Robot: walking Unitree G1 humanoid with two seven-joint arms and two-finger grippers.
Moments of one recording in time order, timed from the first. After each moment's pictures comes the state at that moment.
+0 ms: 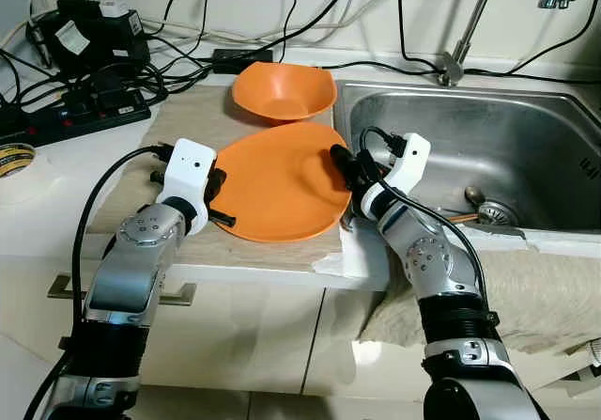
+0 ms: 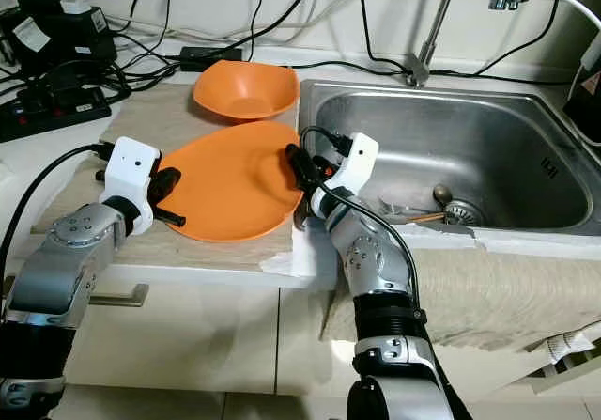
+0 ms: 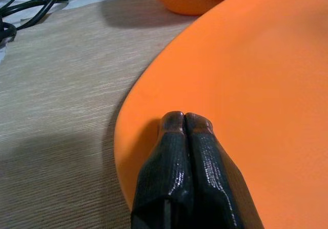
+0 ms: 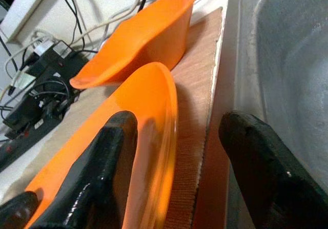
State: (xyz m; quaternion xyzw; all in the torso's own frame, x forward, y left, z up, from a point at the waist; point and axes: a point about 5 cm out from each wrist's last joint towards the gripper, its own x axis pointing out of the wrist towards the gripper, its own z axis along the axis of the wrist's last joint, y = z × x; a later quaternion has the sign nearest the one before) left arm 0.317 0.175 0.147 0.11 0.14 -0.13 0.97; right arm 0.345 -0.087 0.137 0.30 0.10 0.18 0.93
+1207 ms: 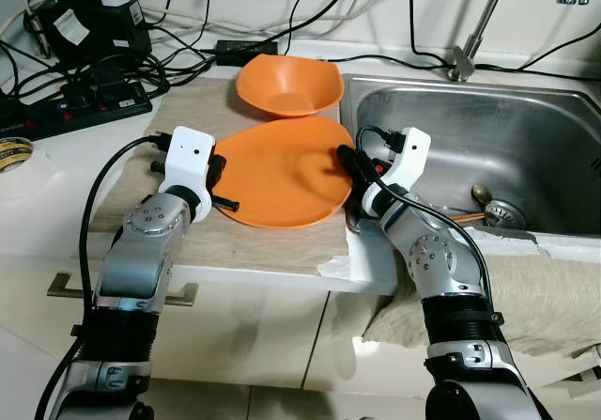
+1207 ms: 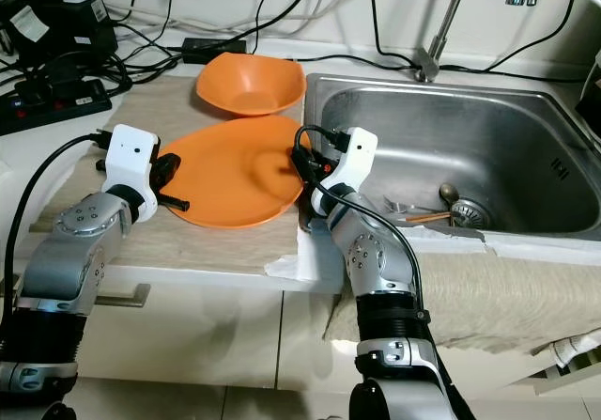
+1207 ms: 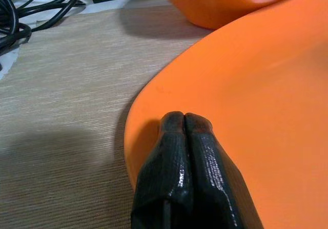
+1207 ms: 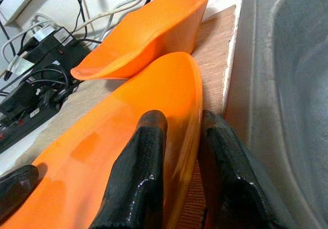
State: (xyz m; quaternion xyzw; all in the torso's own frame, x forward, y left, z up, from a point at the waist) left arm 0.329 0.173 0.158 0.10 0.10 -0.11 0.98; right arm 0.344 -0.087 0.147 0.28 0.09 0.19 0.94
